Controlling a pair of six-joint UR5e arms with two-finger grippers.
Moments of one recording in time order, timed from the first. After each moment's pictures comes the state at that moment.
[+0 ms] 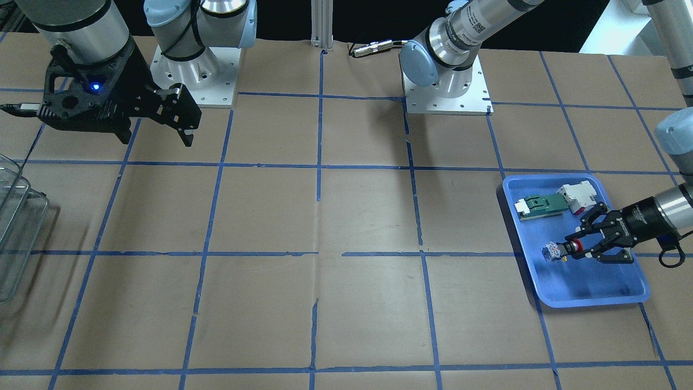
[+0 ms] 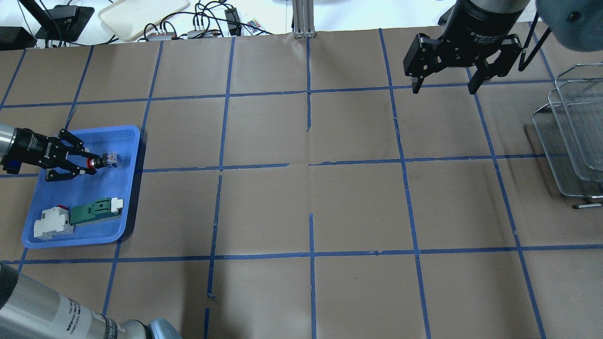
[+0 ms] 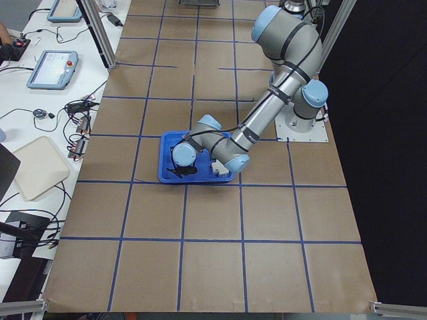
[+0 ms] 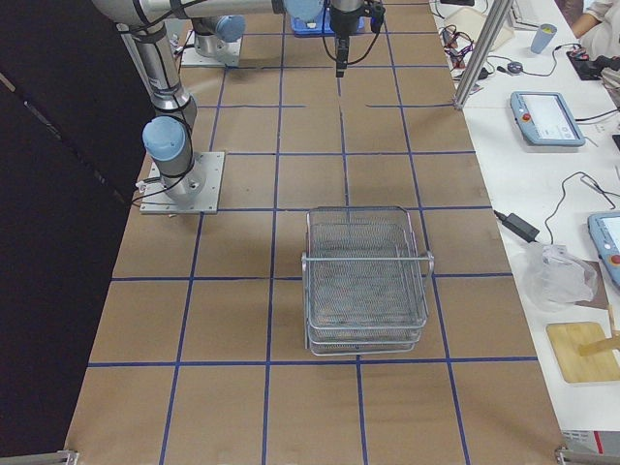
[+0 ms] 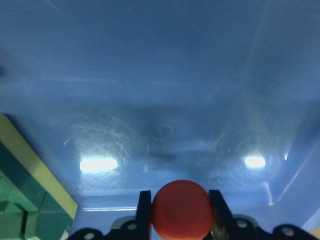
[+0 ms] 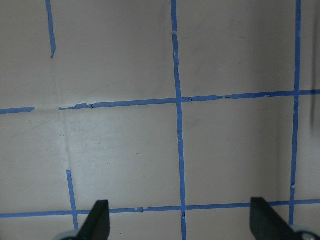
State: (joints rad) left arm -0.82 -2.07 -1.64 -1.39 1.09 -0.67; right arm 1.58 -1.52 1.46 -1.51 -1.54 0.05
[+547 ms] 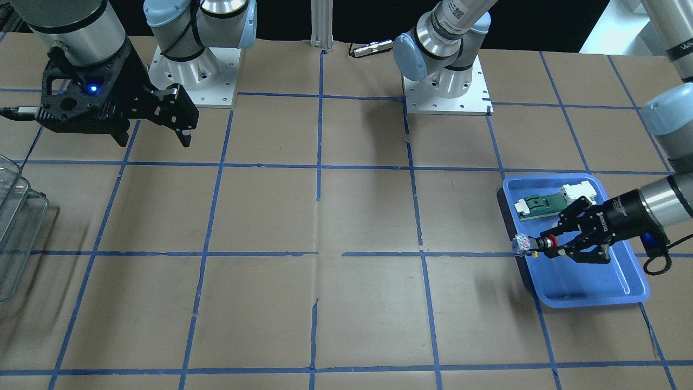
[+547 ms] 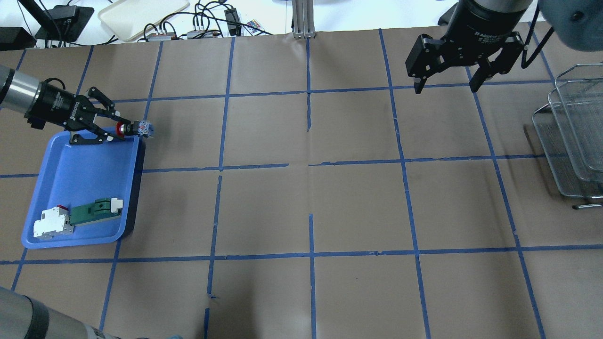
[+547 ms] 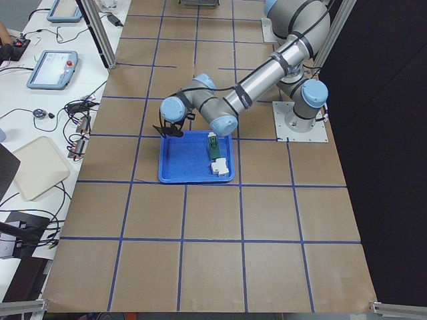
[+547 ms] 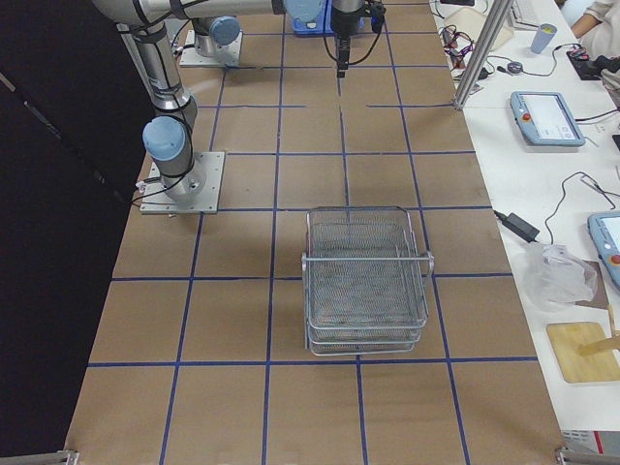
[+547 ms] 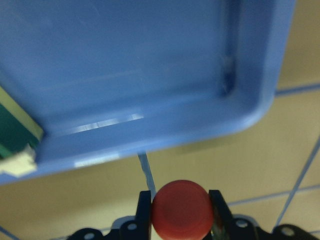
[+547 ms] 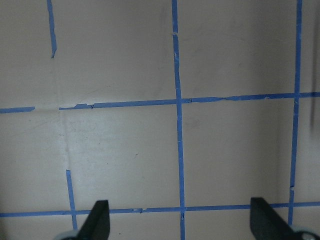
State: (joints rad) left arm -1.05 -1.91 -1.63 -1.49 1.03 -0.72; right arm 1.57 -1.52 1.46 -1.51 -1.54 -0.03
